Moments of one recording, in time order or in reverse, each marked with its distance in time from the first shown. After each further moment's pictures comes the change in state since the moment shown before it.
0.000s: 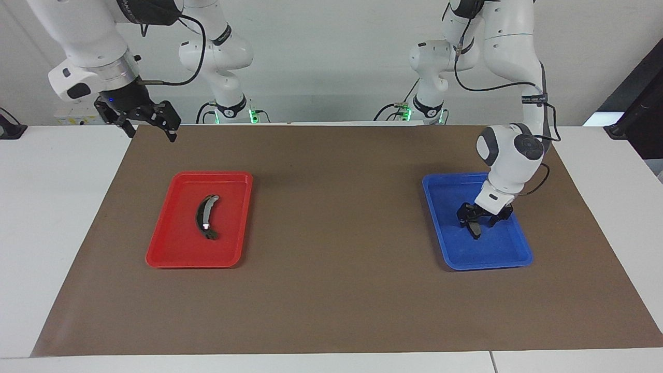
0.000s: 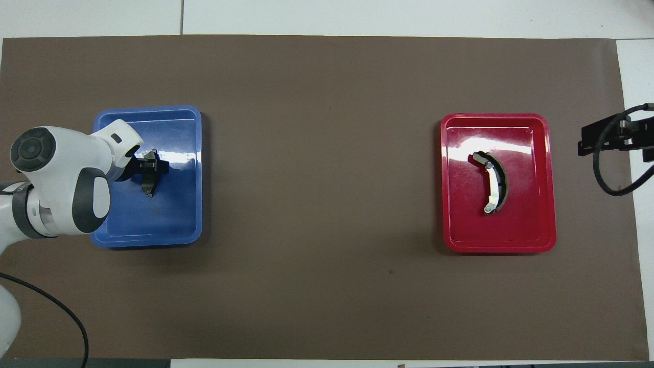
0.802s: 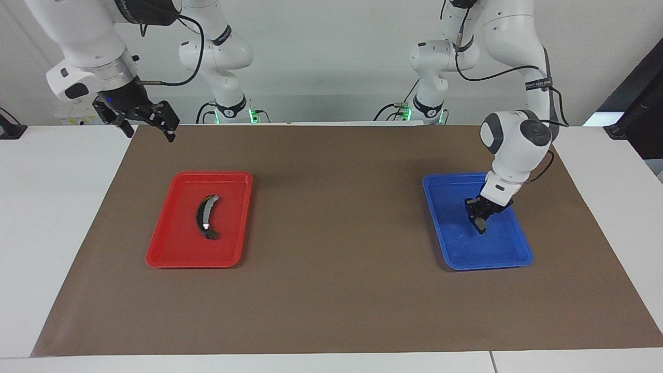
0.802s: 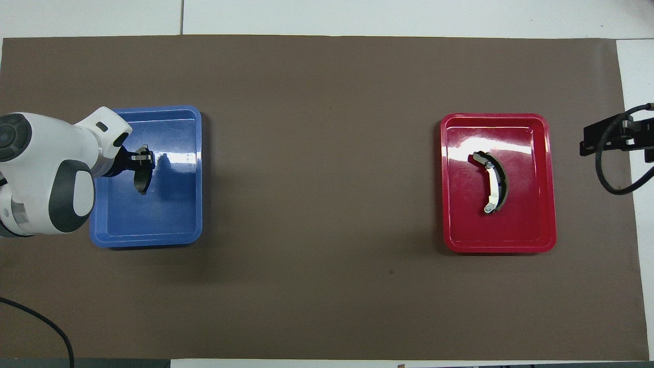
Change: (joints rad) left arm -0.035 -0.114 -0.006 0.079 0.000 -0.212 -0.118; right arm -0.006 -0.001 0.000 -0.009 0.000 0.003 0.000
